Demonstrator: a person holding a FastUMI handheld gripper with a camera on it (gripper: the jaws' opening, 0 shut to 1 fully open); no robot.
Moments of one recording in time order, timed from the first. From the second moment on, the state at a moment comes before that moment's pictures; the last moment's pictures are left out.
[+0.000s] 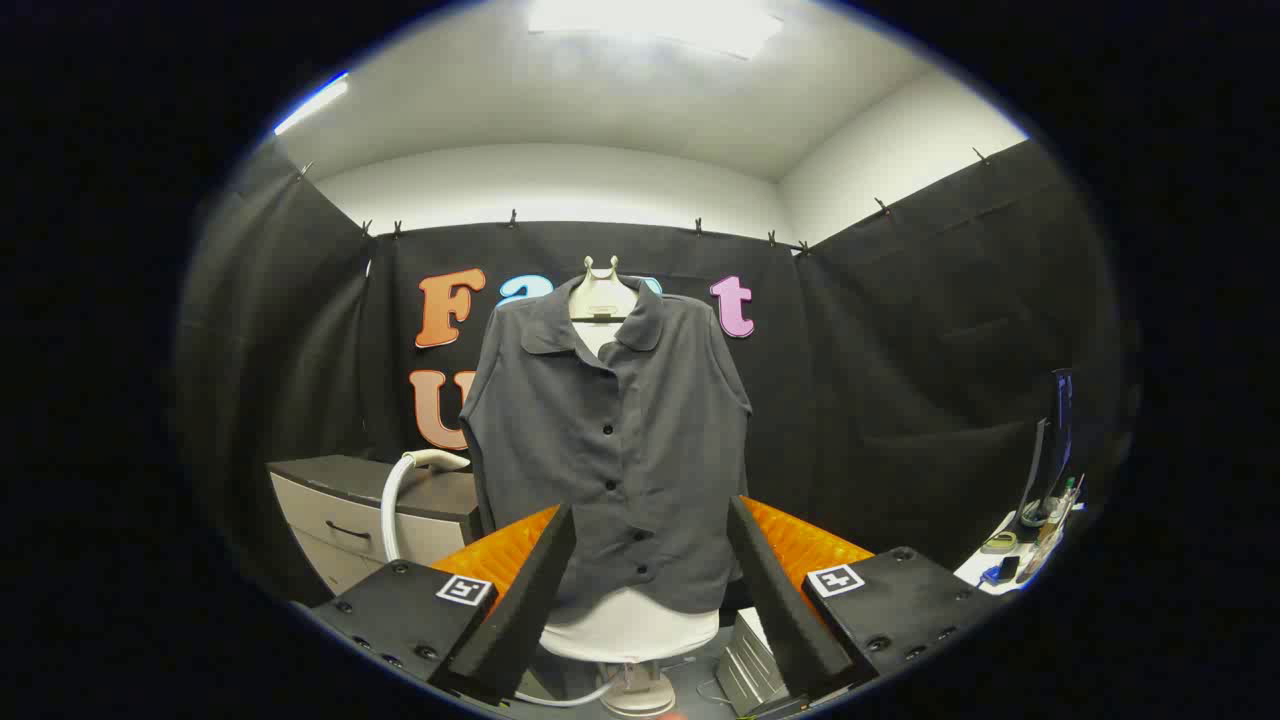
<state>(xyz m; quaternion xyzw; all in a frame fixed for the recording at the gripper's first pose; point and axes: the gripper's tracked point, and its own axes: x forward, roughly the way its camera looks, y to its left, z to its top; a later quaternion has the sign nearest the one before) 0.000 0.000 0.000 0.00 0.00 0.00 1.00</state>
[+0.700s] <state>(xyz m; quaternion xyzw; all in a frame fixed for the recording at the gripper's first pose) -0.023 -0.002 -0.003 0.00 0.01 0.00 1.00</state>
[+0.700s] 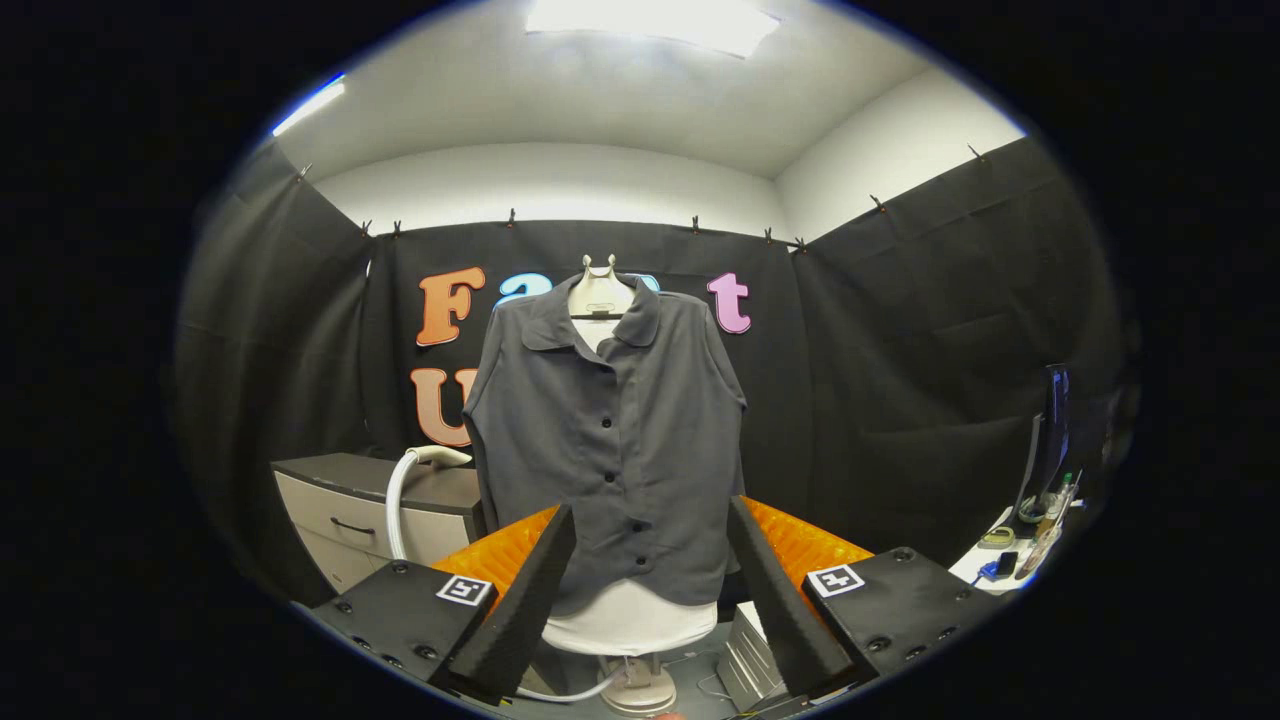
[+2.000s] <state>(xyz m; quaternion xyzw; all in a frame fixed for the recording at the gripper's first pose) 0.036 0.095 0.000 0.02 0.03 0.09 1.00</state>
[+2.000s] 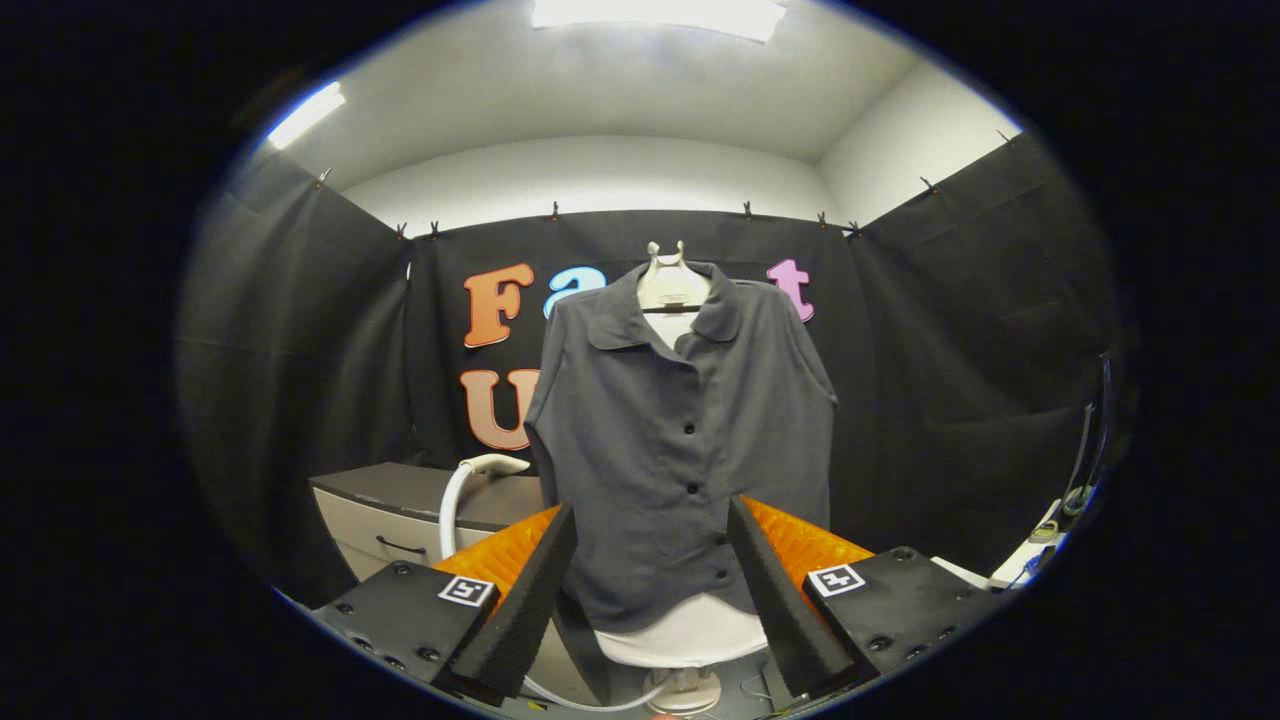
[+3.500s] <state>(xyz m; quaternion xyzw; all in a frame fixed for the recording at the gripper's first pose) 0.338 0.482 -0.070 -0.02 0.25 0.26 0.93</state>
